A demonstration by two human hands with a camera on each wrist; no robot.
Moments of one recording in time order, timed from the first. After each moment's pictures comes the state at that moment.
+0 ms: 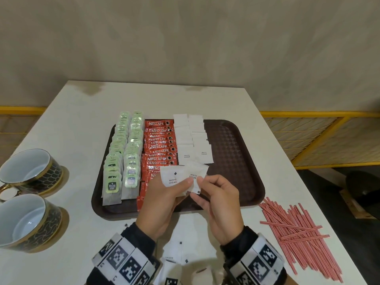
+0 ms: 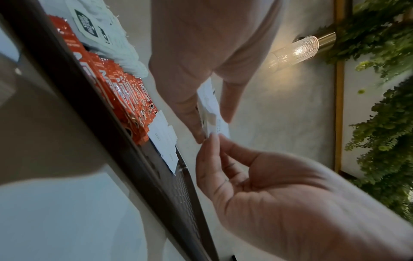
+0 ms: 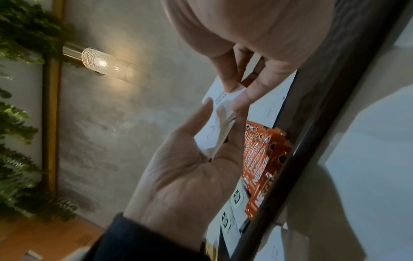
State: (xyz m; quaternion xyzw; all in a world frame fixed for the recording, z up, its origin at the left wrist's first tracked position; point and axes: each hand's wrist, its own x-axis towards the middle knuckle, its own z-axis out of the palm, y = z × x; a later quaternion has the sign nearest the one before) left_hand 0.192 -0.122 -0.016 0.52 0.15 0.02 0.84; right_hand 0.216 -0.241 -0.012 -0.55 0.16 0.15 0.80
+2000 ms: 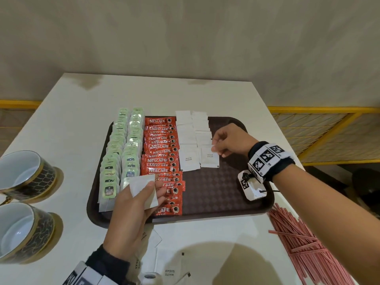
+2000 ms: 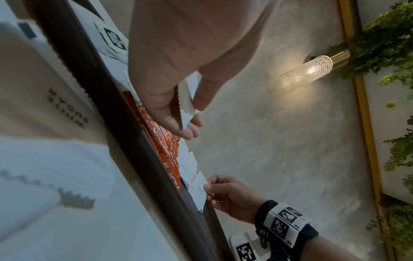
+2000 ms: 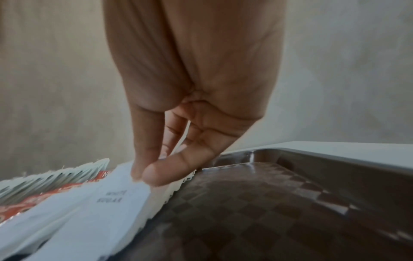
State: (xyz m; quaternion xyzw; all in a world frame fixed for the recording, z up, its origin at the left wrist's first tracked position) left_hand 0.184 -0.080 -0.038 0.50 0.30 0.08 0.81; right_hand 0.415 -0.266 -0.017 -0.88 -0.15 0.26 0.37
